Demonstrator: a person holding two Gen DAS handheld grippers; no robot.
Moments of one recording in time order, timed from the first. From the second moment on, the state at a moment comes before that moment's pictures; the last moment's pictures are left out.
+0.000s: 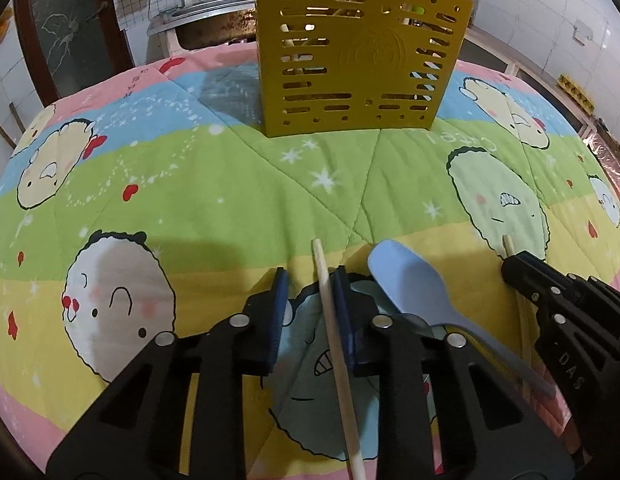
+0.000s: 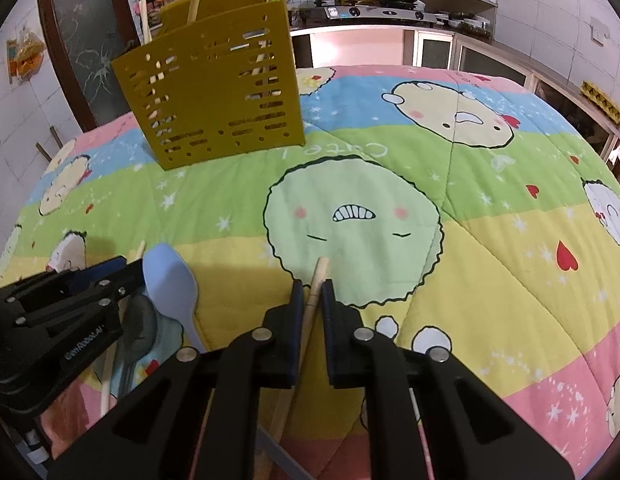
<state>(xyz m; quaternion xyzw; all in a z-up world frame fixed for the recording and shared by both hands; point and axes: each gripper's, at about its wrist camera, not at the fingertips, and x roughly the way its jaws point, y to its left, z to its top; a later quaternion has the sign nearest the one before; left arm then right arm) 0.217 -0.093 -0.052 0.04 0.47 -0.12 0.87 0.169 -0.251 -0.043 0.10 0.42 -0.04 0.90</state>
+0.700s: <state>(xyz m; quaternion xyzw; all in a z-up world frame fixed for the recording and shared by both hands) 0.190 -0.071 -0.021 -0.02 0.42 -0.14 0.90 0.133 -0.250 0.018 0.07 0.32 -0.04 0.94</state>
